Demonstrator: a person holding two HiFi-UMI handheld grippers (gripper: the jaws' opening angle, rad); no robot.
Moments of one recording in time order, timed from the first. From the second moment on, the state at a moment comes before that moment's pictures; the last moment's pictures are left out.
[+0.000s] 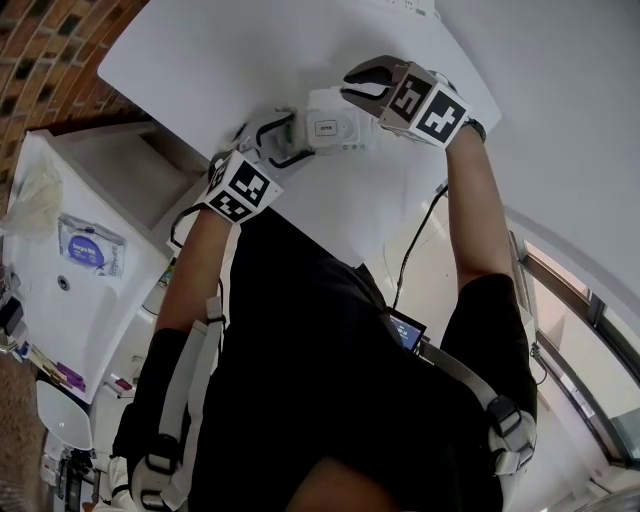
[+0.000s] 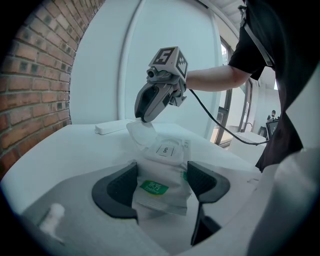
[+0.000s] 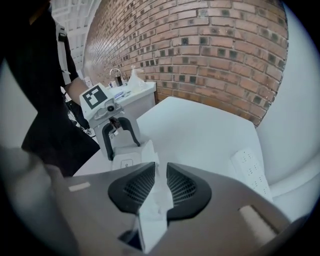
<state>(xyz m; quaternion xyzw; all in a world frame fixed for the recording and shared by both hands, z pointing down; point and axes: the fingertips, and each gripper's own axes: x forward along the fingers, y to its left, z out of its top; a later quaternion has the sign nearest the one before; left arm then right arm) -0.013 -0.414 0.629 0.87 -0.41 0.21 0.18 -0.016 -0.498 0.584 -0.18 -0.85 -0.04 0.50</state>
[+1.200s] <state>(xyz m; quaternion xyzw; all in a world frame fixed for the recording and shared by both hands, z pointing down) -0.014 -0.401 0.560 0.91 -0.37 0.12 0.17 0.038 -0.518 0.524 0.16 -0.95 0.08 0.27</state>
